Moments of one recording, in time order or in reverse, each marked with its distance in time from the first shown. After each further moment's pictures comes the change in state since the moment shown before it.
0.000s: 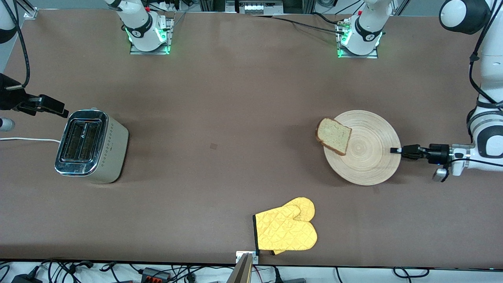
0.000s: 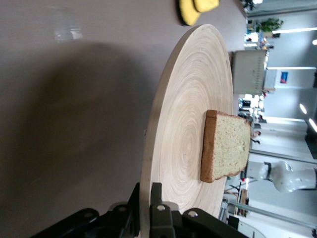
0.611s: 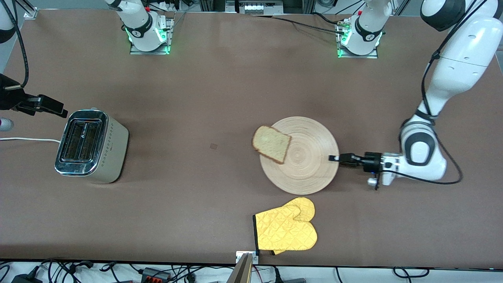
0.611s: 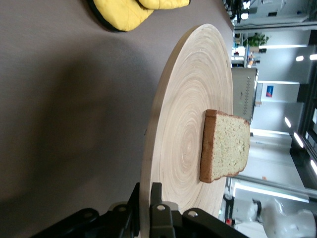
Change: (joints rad) left arm -0.132 -0.001 -0.304 -0.225 -0.165 0.509 -0.130; right arm -0.002 0.000 -0.004 0.000 0.000 0.000 0.000
